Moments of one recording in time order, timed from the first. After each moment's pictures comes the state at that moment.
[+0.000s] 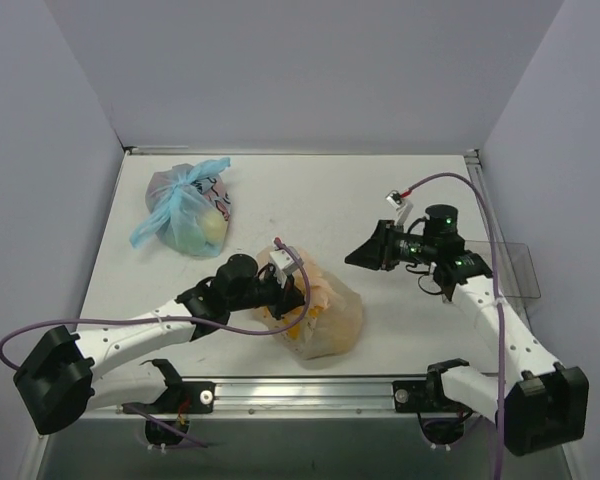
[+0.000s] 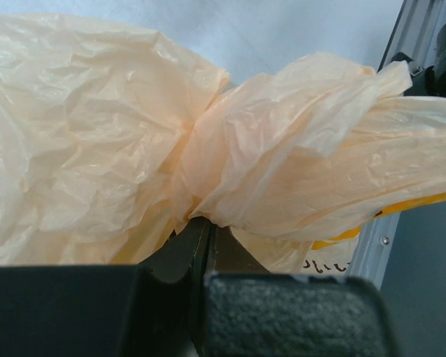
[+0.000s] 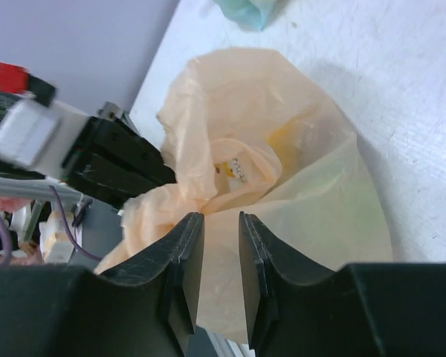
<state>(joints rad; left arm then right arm) -0.88 1.14 0.60 0.16 0.31 -0.21 0.20 1.01 0.77 -0.22 -0.88 0.44</state>
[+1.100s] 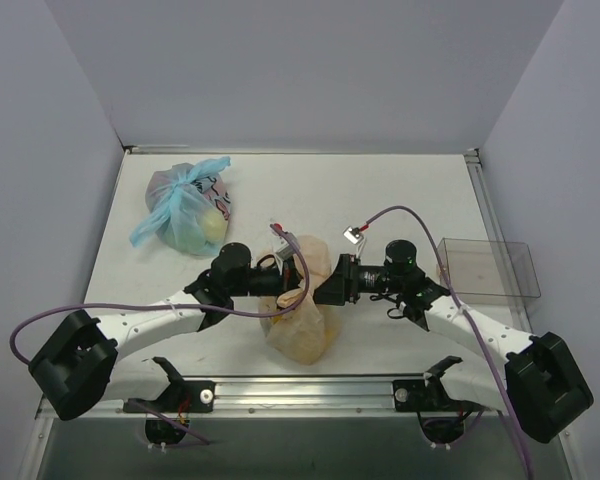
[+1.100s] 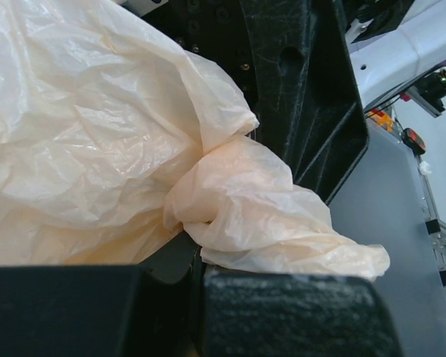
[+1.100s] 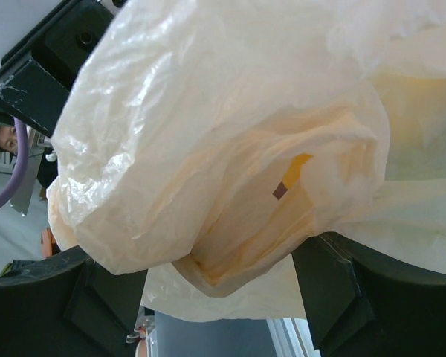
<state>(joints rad) -0.80 1.25 0.59 0.50 0.68 -0.47 0.56 1.13 0.45 0.43 -0.86 0.84</state>
